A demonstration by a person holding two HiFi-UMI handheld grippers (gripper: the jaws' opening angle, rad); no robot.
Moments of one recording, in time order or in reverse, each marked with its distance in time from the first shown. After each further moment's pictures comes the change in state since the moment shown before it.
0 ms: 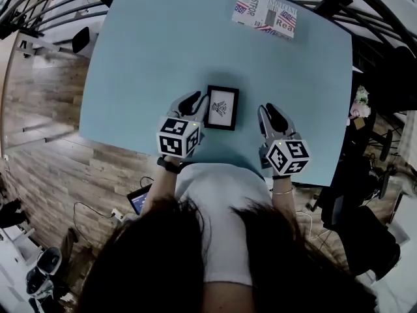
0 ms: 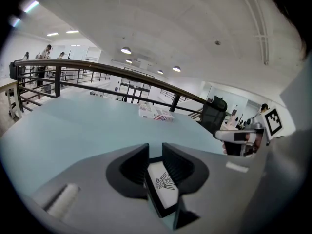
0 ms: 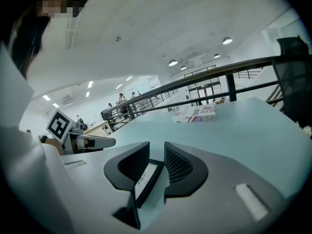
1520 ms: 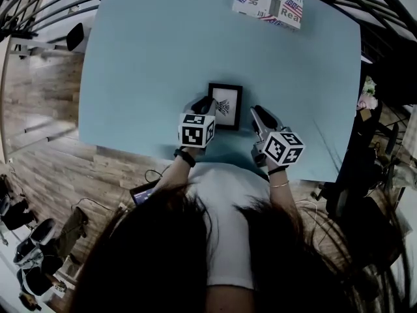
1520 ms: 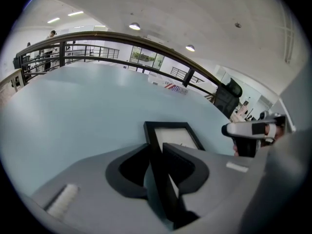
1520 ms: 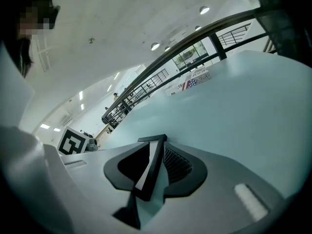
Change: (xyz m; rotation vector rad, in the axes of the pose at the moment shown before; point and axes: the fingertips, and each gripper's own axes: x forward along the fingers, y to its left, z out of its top) left arm 0.061 0.021 -0.101 -0.090 0.261 0.082; right arm 0.042 -0.006 -0.085 0.302 0.166 0.038
